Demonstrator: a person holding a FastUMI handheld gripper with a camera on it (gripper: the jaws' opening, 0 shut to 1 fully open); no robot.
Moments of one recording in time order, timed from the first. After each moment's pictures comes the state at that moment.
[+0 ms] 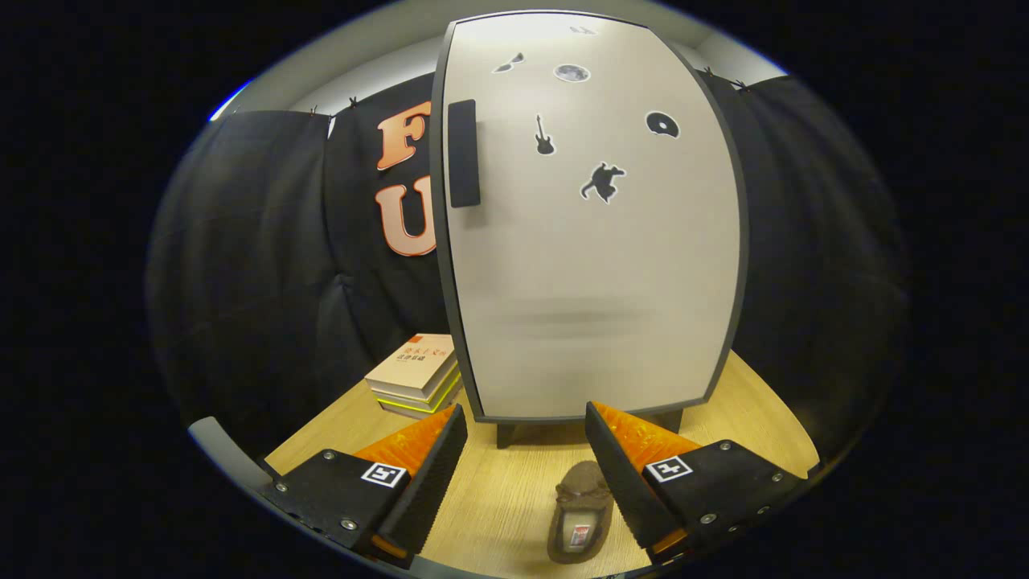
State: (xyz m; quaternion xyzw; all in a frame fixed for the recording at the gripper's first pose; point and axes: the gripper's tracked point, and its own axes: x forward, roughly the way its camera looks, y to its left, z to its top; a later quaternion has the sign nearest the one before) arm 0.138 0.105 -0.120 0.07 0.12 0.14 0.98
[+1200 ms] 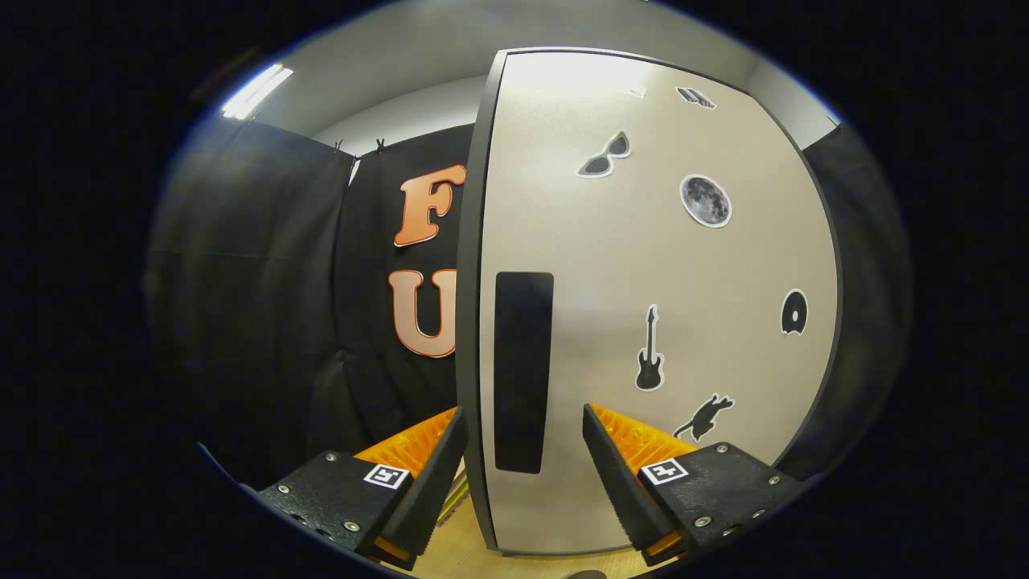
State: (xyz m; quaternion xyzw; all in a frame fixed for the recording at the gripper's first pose) arm 0.255 0.157 0.053 0.04 -0.02 0.14 0.99
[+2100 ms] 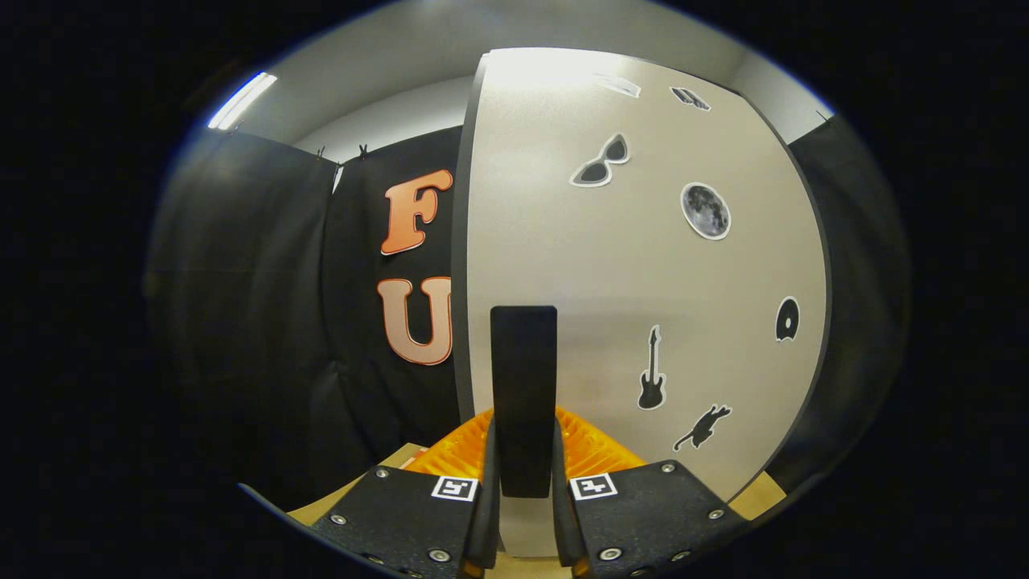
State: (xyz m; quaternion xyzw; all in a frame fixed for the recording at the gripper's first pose) arm 0.248 0.154 0.064 0.06 0.00 0.12 0.99
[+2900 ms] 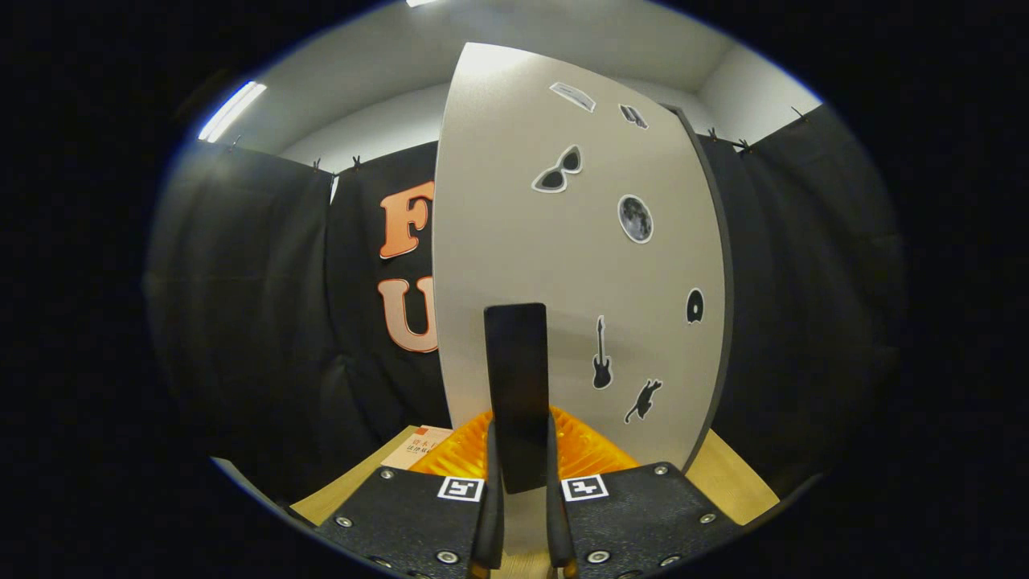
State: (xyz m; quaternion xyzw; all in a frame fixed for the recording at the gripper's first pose) arm 0.174 0.100 0.055 0.08 0.01 0.10 0.99
